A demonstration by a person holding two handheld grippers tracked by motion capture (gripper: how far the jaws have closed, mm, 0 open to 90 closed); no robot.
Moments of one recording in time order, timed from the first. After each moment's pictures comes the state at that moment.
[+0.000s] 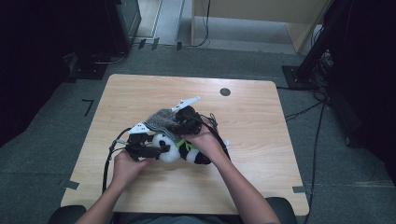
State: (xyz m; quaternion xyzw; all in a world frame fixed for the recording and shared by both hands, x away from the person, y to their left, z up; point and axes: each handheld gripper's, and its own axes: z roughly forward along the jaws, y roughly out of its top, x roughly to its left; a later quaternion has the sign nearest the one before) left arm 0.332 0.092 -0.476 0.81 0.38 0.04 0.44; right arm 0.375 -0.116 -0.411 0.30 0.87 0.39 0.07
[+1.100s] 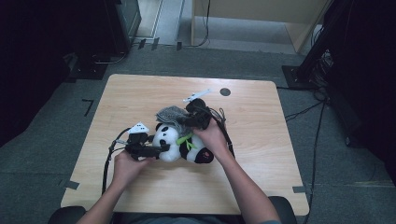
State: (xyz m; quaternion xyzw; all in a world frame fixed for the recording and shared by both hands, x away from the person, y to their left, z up) left arm 0.333 0.093 -0.477 0.81 0.38 0.03 0.45; right arm 0.397 -0.148 -0.406 0.37 0.85 0.38 0.06
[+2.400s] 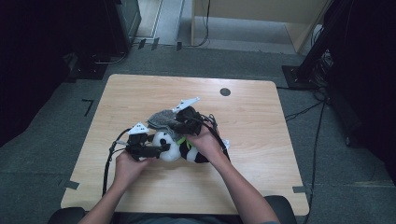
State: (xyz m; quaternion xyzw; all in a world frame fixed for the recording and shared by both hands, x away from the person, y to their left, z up) left arm 0.333 0.092 -0.479 0.80 0.39 0.04 0.45; right arm 0.380 -0.121 -0.416 0.30 0.87 0.38 0.10
